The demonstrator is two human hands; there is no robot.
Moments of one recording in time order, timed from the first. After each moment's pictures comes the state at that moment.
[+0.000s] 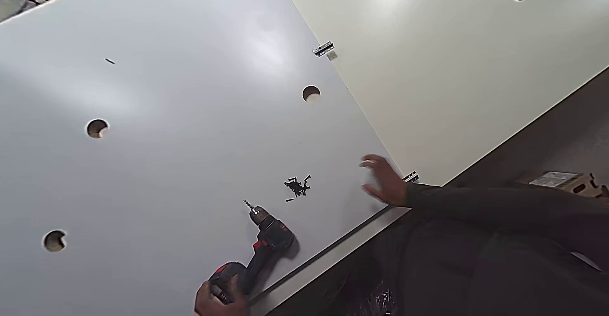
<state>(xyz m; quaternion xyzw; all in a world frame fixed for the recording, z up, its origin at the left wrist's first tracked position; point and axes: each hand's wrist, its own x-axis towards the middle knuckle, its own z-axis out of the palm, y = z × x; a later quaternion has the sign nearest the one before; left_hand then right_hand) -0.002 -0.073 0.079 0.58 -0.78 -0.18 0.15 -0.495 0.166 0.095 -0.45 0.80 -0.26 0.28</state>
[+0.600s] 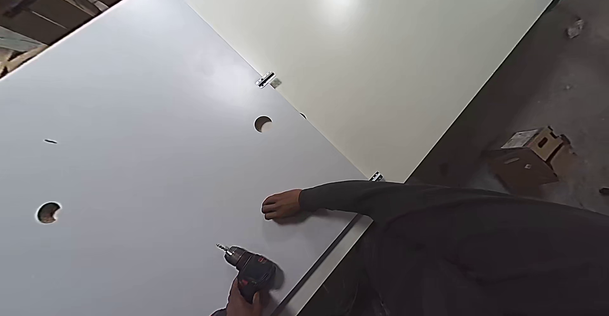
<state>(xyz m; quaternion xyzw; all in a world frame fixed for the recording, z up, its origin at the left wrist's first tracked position) -0.092 -0.065 0.076 0.49 -0.83 -0.25 -0.11 -0.440 -0.012 0.004 -0.80 0.53 -0.22 0.18</state>
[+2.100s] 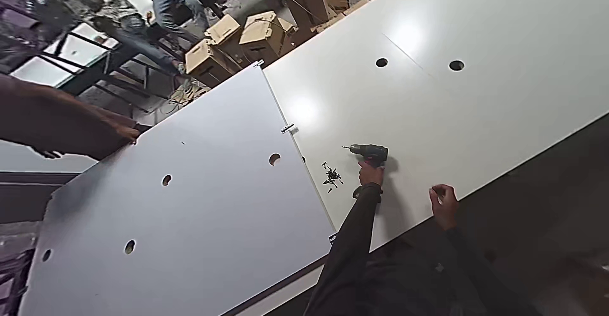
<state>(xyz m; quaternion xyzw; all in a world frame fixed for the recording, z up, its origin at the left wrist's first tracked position) -0.769 0.245 0.109 0.52 -0.73 -0.43 -0.11 -0.776 0.504 0.057 -0.10 0.87 -0.48 0.06</state>
